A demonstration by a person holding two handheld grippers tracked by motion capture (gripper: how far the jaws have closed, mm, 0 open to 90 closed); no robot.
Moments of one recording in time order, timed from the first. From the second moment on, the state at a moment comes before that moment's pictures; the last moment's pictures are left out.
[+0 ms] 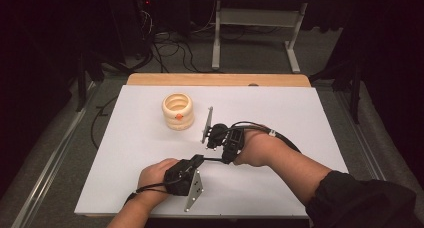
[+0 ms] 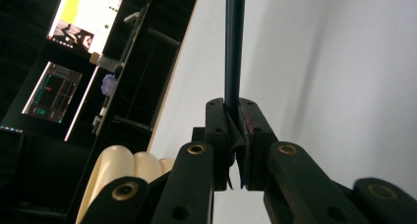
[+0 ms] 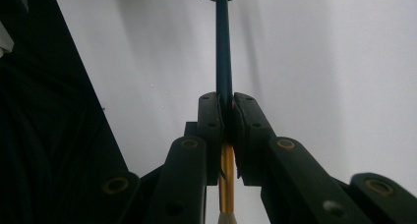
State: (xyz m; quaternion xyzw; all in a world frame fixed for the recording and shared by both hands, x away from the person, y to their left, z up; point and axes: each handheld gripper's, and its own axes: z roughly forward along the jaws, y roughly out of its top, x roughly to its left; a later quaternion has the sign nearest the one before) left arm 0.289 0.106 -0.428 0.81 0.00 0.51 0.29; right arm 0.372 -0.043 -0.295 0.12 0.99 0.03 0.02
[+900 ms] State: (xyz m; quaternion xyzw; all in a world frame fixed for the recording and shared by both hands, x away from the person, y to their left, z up) left arm 0.292 0.107 -0.426 0.81 0.01 0.51 0.28; right arm 0.375 -0.047 -0.295 0.14 0.99 0.03 0.02
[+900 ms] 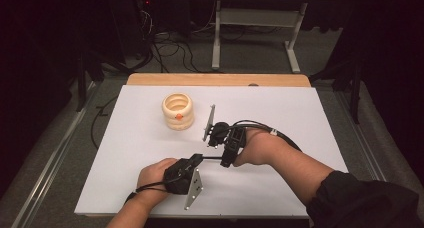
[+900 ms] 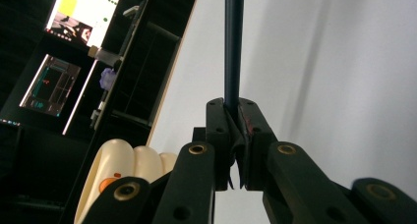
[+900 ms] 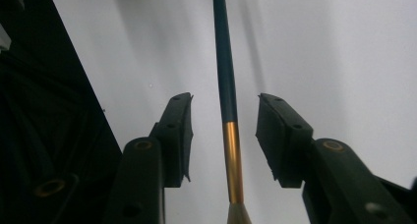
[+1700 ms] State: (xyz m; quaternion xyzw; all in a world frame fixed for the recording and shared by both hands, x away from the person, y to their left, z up) left arm 0.296 0.117 -0.422 0.81 0.03 0.51 0.28; right arm 0.381 -0.087 -0.280 0.16 0.98 0.05 0.07
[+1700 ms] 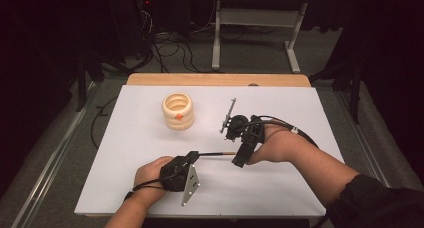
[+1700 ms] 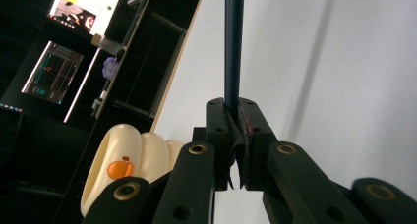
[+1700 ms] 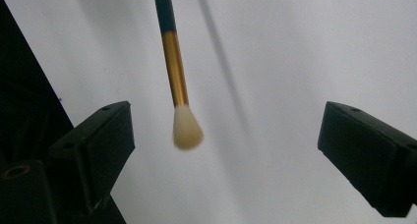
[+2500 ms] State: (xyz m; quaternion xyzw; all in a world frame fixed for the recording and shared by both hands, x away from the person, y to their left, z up) left arm 0.309 0.140 -0.432 0.82 0.09 0.50 0.27; right arm 0.380 -0.134 -0.332 0.20 0.97 0.09 0.12
